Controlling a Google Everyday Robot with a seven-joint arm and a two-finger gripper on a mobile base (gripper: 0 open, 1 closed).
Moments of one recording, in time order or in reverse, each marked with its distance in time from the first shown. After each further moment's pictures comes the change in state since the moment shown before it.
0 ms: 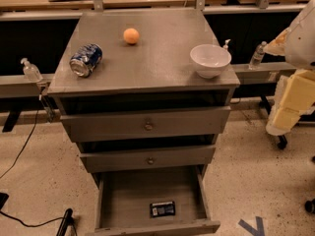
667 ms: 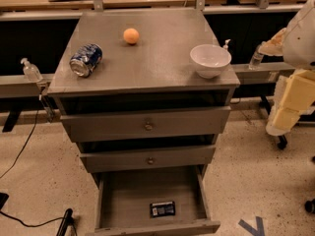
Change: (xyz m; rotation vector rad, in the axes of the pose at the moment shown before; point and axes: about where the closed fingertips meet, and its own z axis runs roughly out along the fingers) arm -0.004 0.001 0.002 -0.020 -0.022 -0.036
